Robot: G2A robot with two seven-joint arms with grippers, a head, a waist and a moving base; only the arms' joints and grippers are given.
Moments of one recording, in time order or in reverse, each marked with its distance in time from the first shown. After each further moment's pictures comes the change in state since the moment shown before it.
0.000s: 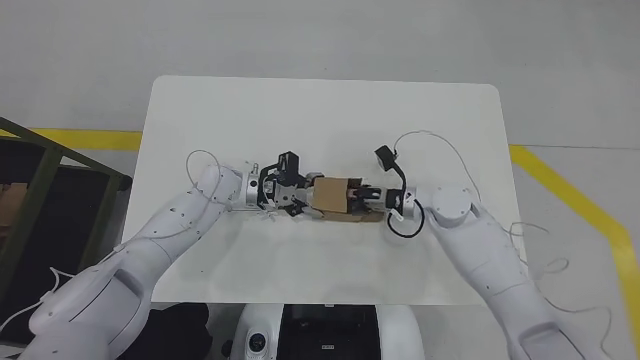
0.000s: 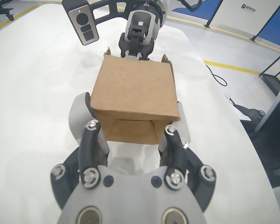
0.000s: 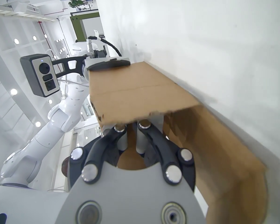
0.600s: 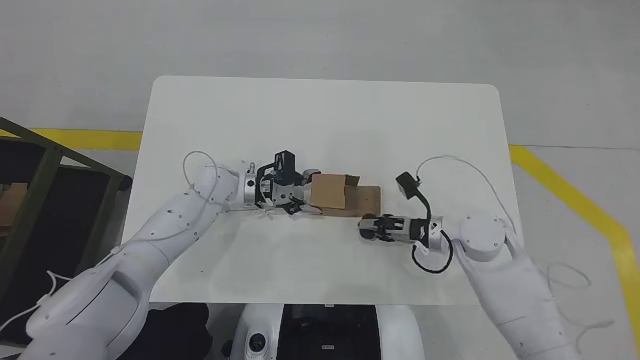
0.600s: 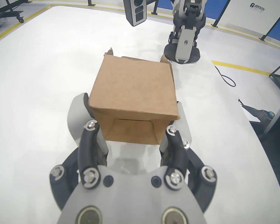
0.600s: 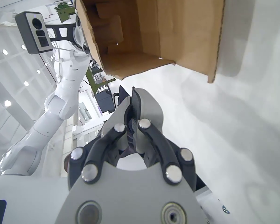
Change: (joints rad) left arm 0.016 0.010 -0.024 -0.015 0.008 0.035 0.007; right arm -0.311 0.098 0.196 -0.410 -0.103 0.222 0.086
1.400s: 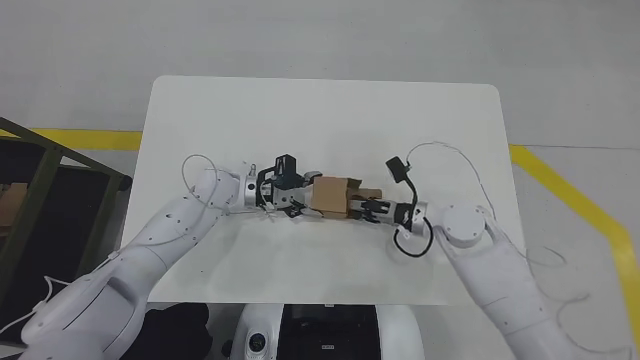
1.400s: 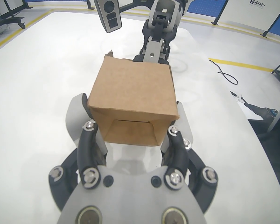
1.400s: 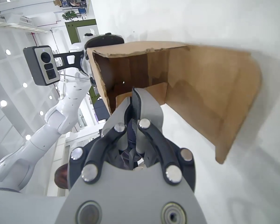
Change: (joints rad) left arm 0.034 0.016 -0.024 -0.065 0.020 0.017 -0.006; right arm 0.141 -0.033 -0.140 0.143 0.039 -0.106 -0.152
